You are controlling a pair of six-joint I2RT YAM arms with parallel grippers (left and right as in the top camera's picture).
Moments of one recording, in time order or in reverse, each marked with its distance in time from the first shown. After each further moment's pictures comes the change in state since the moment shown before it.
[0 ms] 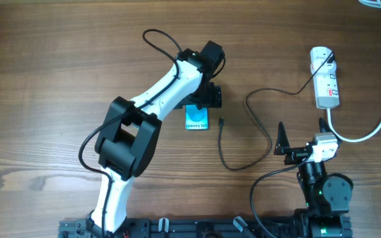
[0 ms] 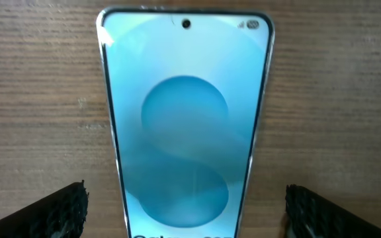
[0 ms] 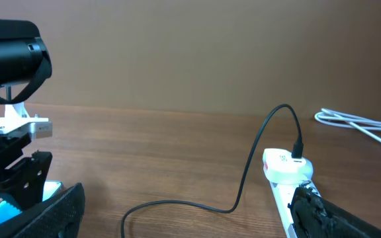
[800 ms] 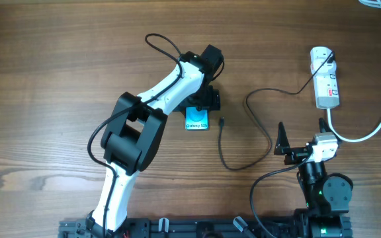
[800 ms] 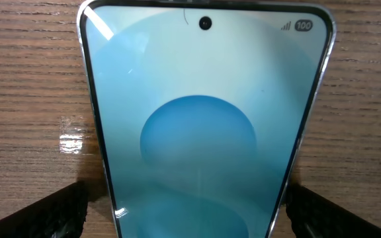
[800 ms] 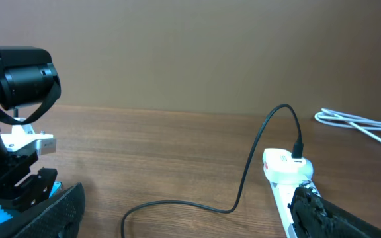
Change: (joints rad) left arm 0.003 0.066 0.001 0.013 -0.006 -0.003; right arm 0.000 0.000 0.000 0.000 0.000 0.000
